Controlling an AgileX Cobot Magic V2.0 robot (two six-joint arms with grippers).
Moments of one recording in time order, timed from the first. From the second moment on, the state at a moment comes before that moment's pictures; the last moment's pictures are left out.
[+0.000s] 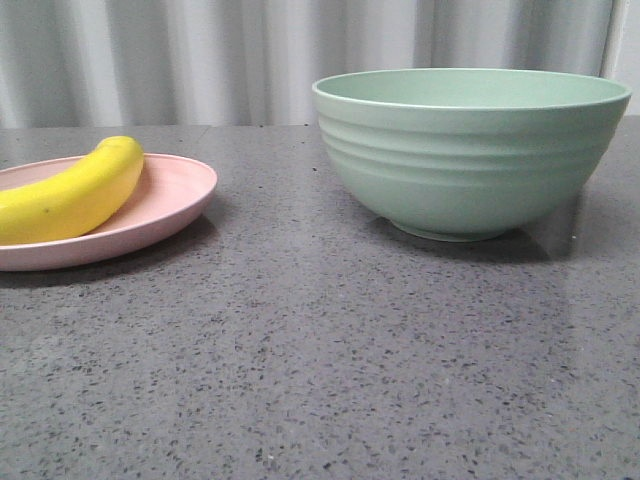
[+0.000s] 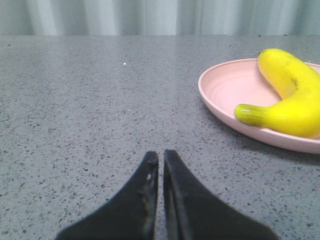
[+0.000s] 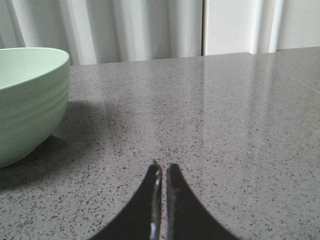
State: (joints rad) left arm -0.04 0.00 0.00 0.01 0.23 -0.07; right arm -0.12 -0.01 0.01 -0.05 0.13 0.07
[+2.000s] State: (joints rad) left arm -0.04 0.25 -0.30 -0.04 0.22 -0.07; right arm -0.12 0.23 -0.28 0.11 0.38 0.07
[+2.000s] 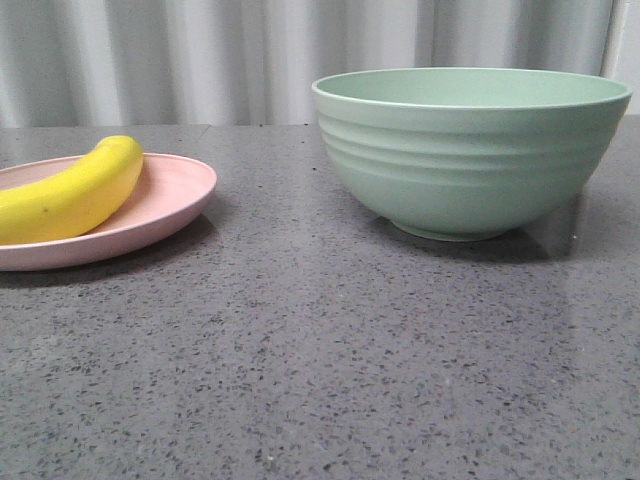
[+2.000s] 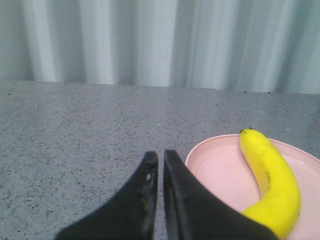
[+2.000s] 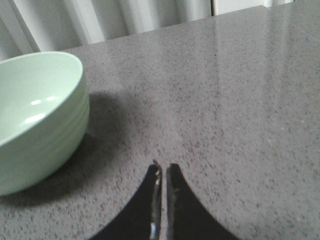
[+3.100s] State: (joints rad) left arm -0.38 0.85 -0.60 -0.02 0.29 -0.07; right arm -0.12 0.23 -0.28 0.11 0.36 0.07
